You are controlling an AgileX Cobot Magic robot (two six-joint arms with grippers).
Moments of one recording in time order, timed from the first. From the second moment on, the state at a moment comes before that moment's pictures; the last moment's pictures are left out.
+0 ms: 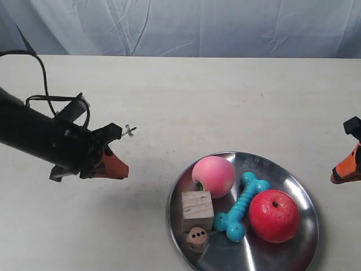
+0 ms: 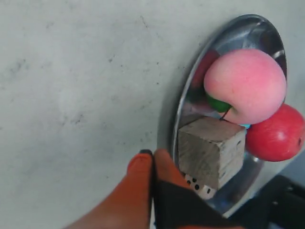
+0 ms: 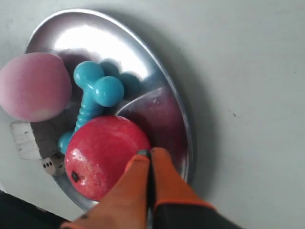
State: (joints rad) left arm -0.23 1.71 -0.75 -1.18 0.82 0.65; right arm -0.51 1.56 -0.77 0.68 1.11 -0.59
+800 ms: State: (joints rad) left arm -0.31 1.99 -0.68 -1.53 1.02 1.09; right arm -0.49 1.56 -0.65 0.66 0.96 -0.61
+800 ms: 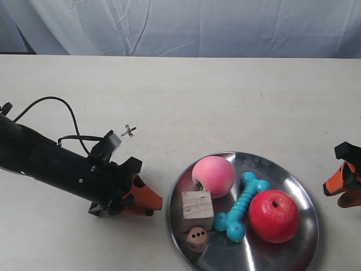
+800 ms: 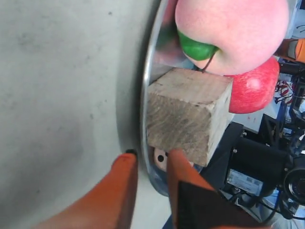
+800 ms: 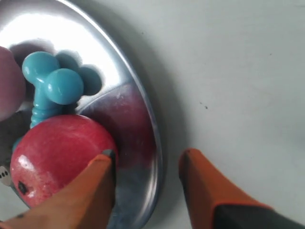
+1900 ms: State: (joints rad) left arm -0.43 1.99 -0.69 -1.67 0.92 1.23; right arm -0.49 1.56 -0.60 0.67 0.94 -0.61
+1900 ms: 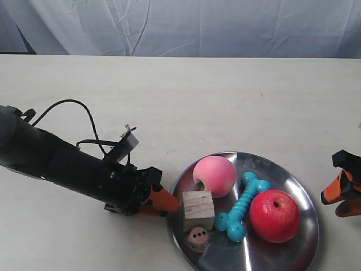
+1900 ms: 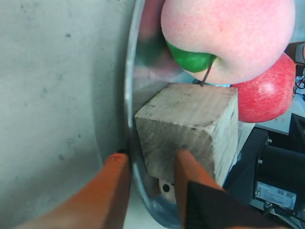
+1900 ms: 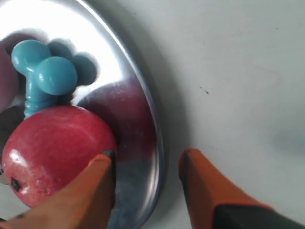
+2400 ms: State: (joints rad) left arm -0.49 1.99 -0.69 -1.68 0.90 1.29; right arm -0.40 1.56 -0.58 0.63 0.91 -0.59
